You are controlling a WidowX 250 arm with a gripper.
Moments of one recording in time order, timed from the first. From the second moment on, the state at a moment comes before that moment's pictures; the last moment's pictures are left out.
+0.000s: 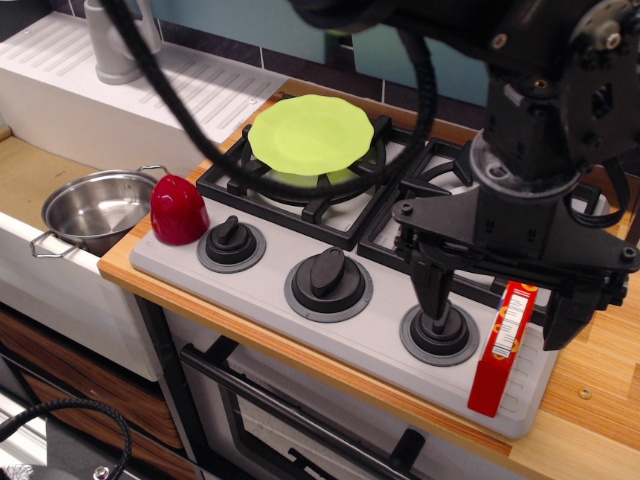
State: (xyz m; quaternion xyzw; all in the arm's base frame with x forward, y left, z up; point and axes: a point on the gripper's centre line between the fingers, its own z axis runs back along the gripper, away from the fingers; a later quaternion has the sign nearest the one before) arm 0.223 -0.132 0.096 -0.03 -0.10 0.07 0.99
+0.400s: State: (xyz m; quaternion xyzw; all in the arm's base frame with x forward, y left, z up) arm 0.221 -0.131 0.087 -0.02 -0.09 0.07 0.99
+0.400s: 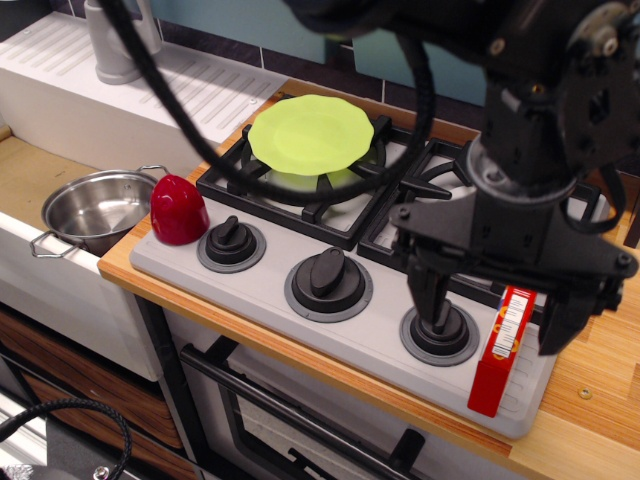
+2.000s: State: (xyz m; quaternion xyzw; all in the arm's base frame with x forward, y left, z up) arm 0.227 -0.138 0.064 -0.04 -0.08 0.08 0.99
